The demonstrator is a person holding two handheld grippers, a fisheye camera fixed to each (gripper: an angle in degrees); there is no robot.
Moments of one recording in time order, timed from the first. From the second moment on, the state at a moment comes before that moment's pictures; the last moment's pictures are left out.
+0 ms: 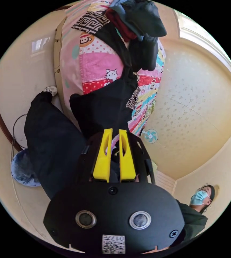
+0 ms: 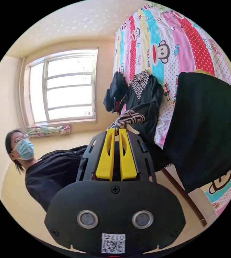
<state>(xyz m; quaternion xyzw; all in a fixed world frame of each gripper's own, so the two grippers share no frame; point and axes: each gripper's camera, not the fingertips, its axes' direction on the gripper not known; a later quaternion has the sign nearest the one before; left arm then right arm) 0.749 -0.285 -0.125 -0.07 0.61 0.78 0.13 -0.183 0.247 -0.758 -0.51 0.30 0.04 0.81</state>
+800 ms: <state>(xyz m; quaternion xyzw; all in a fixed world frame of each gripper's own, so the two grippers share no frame) 0.659 -0.167 -0.087 0.03 0.45 0.89 0.00 -0.323 0.213 -0.746 -0.52 0.36 -0.27 0.73</state>
